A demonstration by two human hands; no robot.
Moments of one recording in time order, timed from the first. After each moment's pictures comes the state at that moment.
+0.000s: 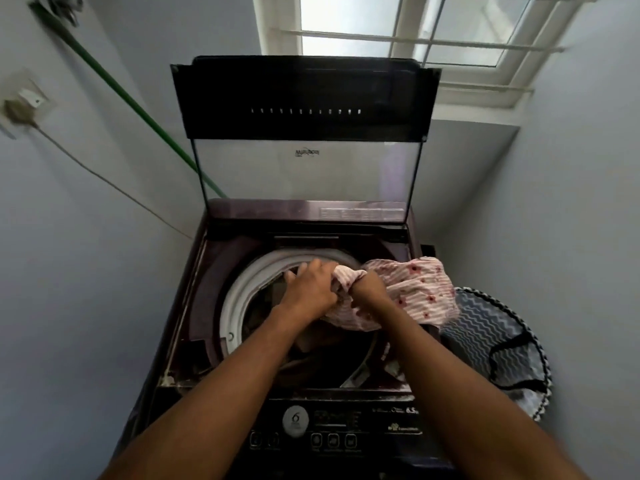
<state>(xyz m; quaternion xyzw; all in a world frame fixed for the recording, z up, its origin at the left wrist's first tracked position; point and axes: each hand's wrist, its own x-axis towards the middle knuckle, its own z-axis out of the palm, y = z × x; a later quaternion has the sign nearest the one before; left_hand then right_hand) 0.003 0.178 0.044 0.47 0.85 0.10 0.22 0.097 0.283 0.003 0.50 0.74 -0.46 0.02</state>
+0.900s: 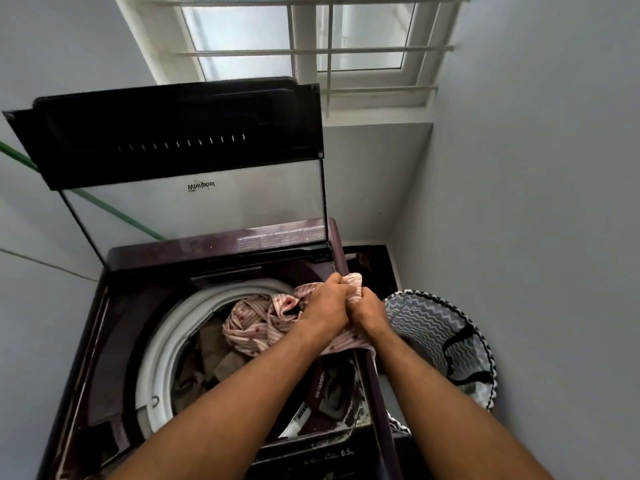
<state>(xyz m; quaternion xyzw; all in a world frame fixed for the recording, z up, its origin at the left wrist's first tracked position) 0.100 0.317 -0.003 0.51 0.78 0.23 0.28 0.201 0.372 -0.007 0.61 0.64 -0.46 -0.05</state>
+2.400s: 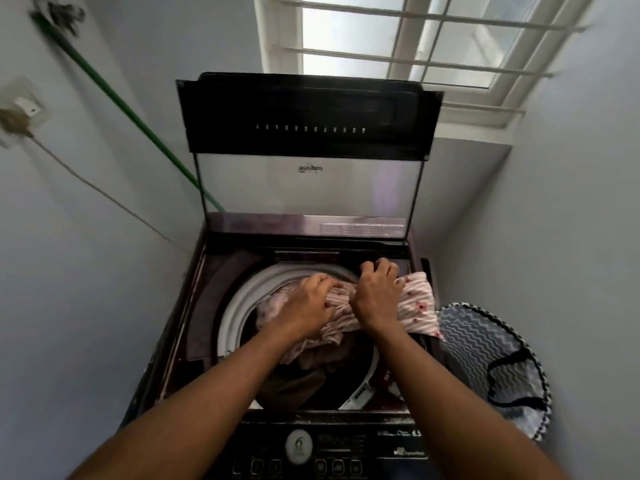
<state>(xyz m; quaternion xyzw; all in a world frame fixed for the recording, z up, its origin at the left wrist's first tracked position) -0.024 0.174 0.002 0.53 0.78 0.25 0.20 0.085 0.285 -0.002 0.51 0.86 -0.05 -0.06</state>
